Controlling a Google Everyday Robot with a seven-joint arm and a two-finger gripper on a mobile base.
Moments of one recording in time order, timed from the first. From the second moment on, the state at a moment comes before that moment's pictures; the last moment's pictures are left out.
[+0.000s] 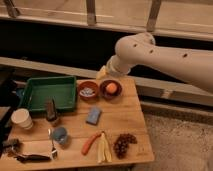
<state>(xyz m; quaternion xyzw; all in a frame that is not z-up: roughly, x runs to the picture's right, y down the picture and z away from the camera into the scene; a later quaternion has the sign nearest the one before) 0.006 -0.058 0.690 -0.23 -0.01 0.69 0.68</state>
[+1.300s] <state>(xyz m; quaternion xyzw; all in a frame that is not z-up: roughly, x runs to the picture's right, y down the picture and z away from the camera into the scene) -0.013 0.002 0.783 -0.28 0.01 0.71 0.65</state>
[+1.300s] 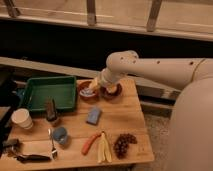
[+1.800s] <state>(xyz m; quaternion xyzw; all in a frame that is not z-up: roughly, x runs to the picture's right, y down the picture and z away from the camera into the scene) -0.049 -0.018 0.838 -0.29 0.00 0.68 0.67</state>
